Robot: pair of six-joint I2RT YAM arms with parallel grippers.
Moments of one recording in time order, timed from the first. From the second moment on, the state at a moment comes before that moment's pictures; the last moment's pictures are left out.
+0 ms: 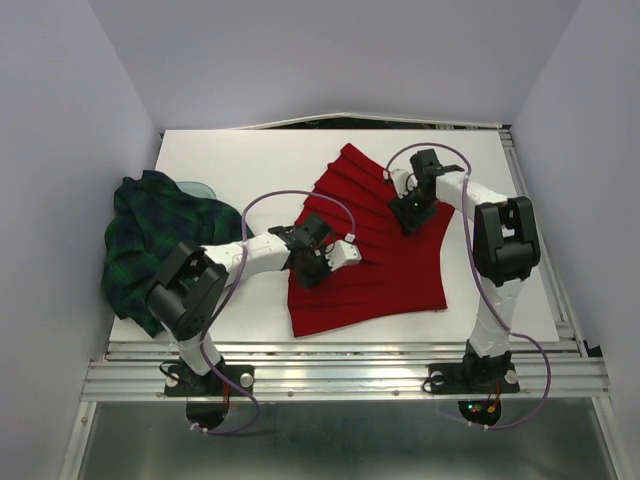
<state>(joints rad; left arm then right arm) -0.76 1.68 0.99 -0.47 0.23 0.46 0.21 2.04 1.49 -0.71 -0.18 -0.46</state>
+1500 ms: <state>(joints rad) -0.69 1.84 1.16 -0.51 0.37 0.50 0.30 2.20 1.71 -0.55 -0.36 -0.39</state>
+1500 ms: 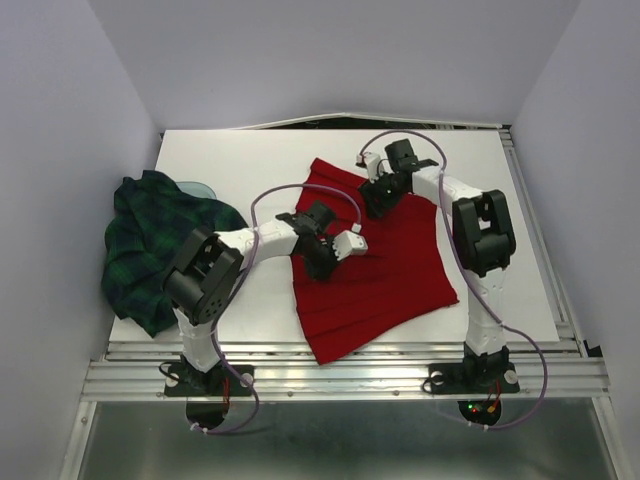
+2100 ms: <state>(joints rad) -0.52 1.86 1.88 -0.80 0.60 0.67 0.26 2.02 1.82 -0.65 -0.42 -0.49</state>
